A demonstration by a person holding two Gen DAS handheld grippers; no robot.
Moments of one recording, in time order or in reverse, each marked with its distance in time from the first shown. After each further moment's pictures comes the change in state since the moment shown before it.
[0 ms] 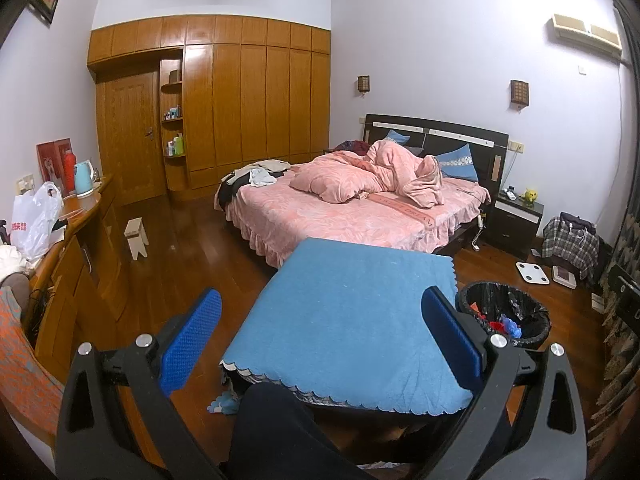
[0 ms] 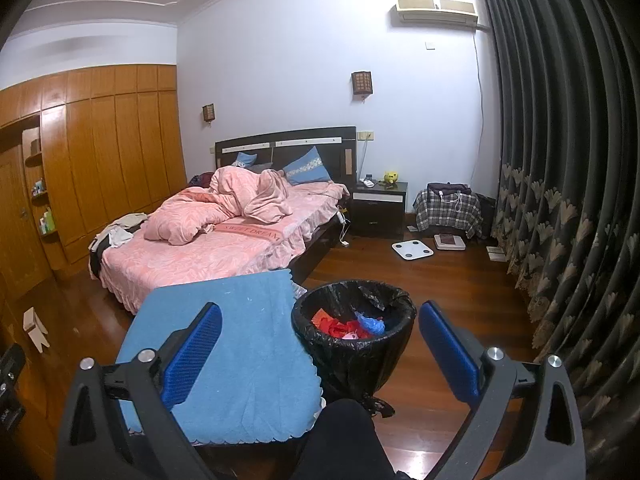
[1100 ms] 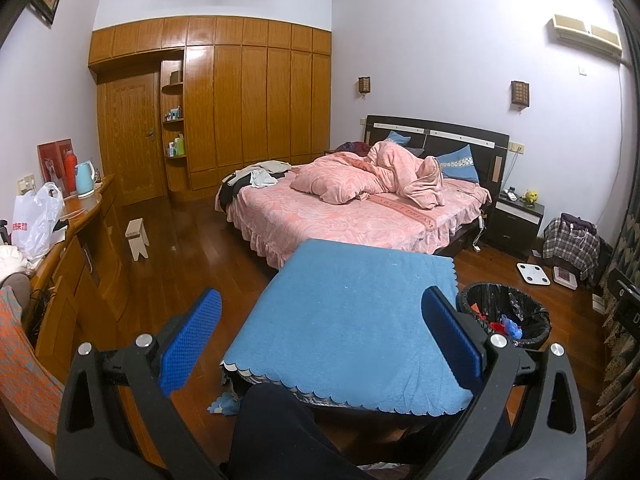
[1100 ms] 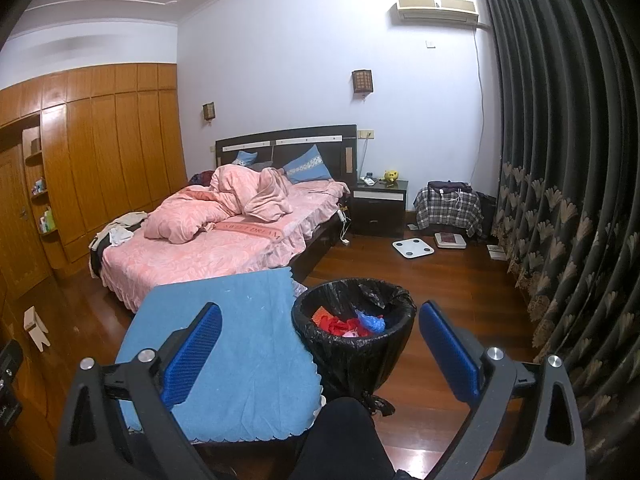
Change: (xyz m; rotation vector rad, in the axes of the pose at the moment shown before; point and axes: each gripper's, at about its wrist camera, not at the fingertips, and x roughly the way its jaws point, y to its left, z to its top) left arm -0.002 0.000 0.002 -0.004 -0.002 0.003; right arm 0.000 0.002 -0.001 -0.001 0.003 0.000
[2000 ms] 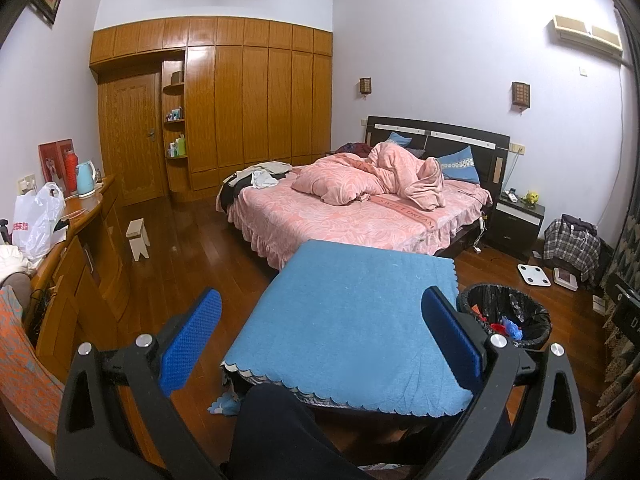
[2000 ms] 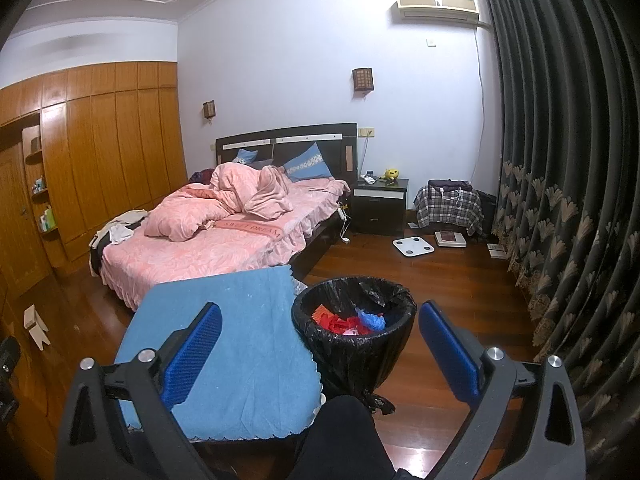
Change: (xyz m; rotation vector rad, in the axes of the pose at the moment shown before) left arm -0.001 0.001 0.001 -0.002 -0.003 0.002; right arm 0.000 -0.001 0.001 0.000 0.002 0.000
